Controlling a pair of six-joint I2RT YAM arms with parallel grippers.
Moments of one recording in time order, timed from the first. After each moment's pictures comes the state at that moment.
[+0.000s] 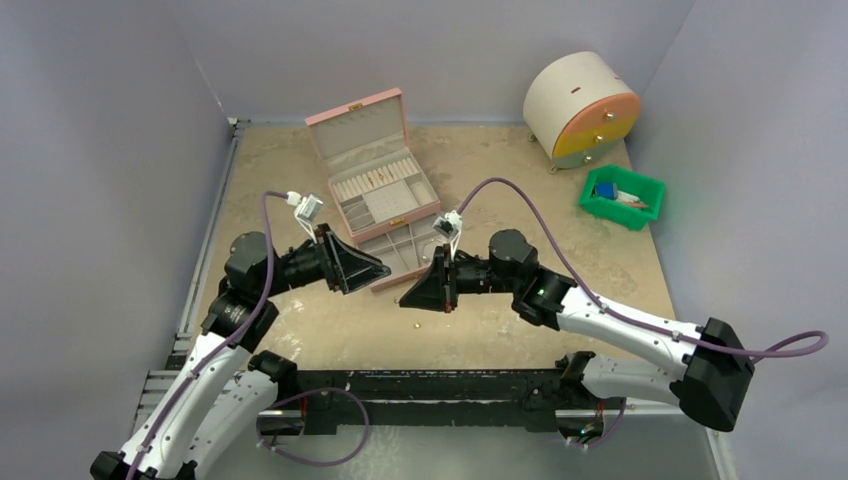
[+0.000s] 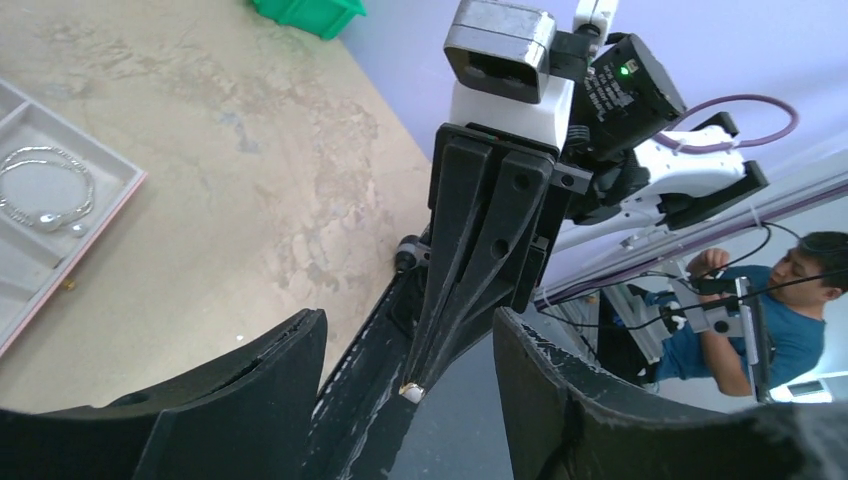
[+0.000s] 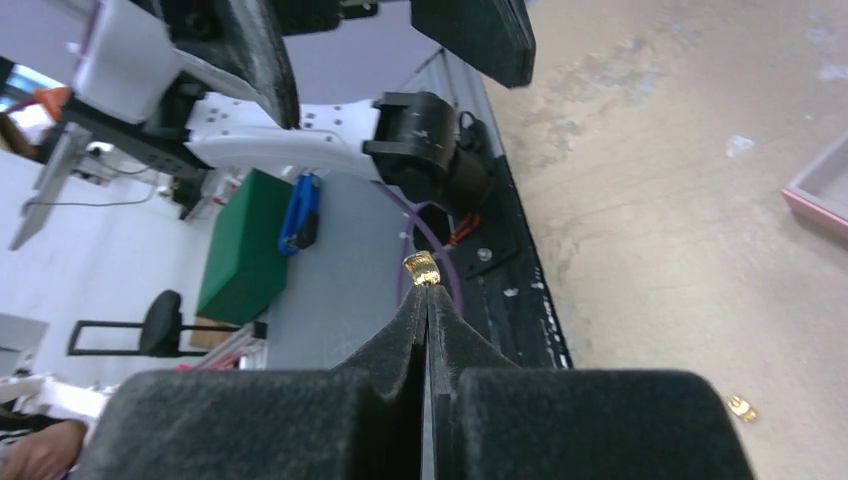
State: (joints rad) left arm -0.39 0.63 0.66 -0.10 0.75 -0.79; right arm 0.93 1.11 0.72 0.22 -0.56 0.66
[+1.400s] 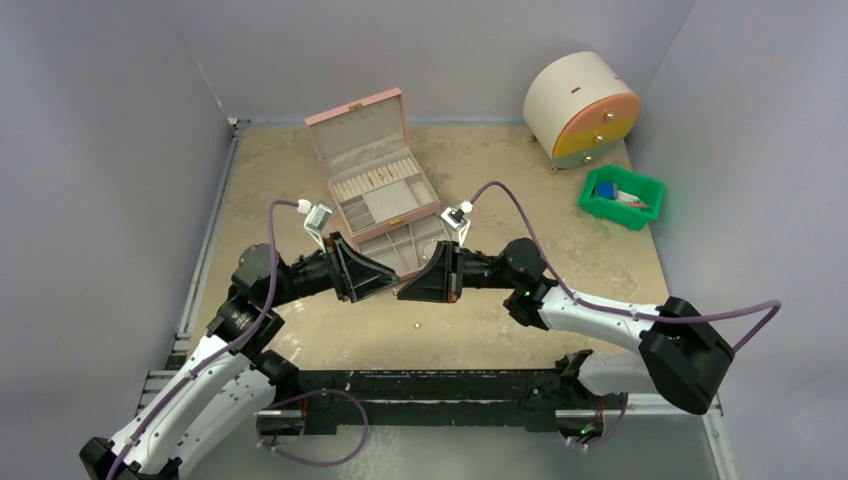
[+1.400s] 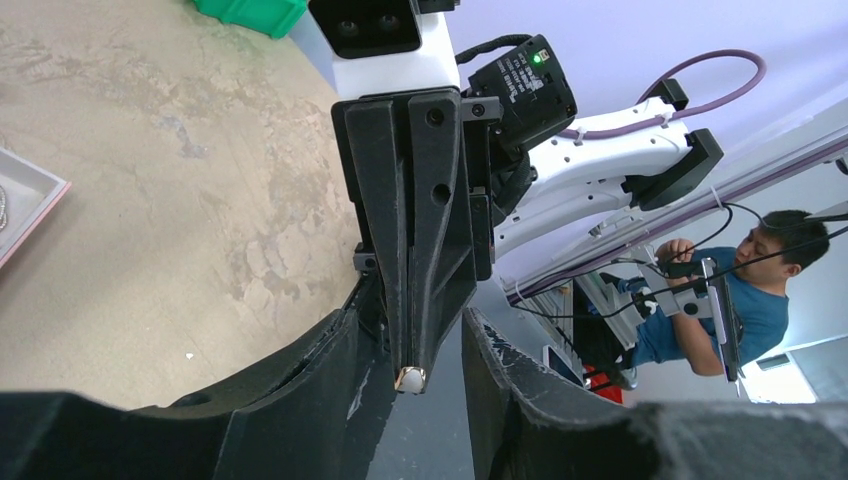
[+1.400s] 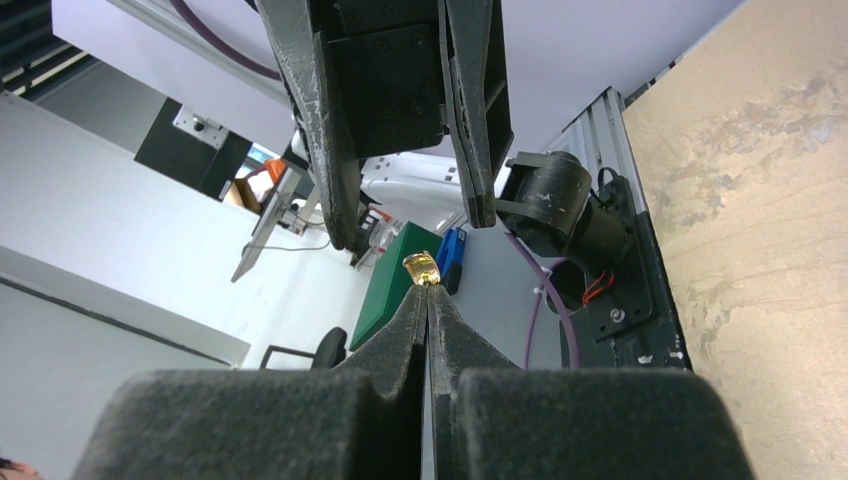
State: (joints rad) left arm -0.55 0.61 0.61 0.03 0.64 -0.85; right arm 0.85 1.26 0.56 0.93 -0.73 1.17
